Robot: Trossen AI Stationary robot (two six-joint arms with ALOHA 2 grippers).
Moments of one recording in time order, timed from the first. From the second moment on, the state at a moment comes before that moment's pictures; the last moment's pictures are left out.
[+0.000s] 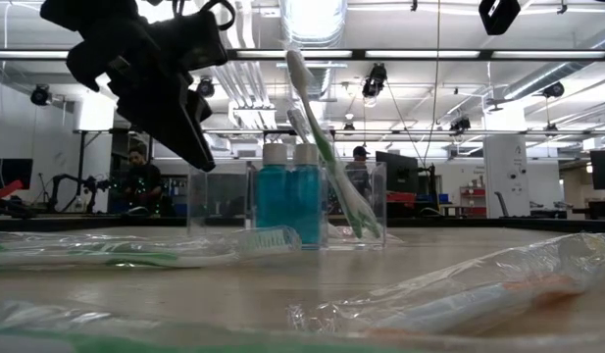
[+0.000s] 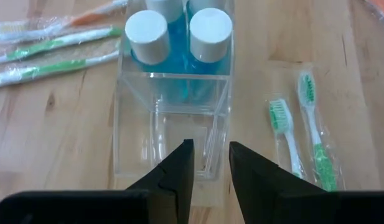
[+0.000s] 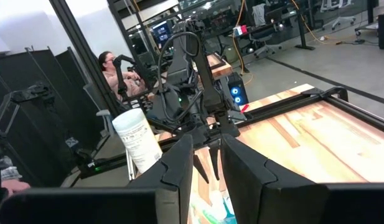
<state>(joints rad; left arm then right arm) -0.29 1.43 0.83 -0.30 -0.21 -0.29 0.17 0.57 0.62 -0.05 0.13 0.39</state>
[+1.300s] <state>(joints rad) -0.28 1.38 0.86 -0.50 -0.13 -0.43 0.17 0.57 0.62 -0.05 0.13 0.39</state>
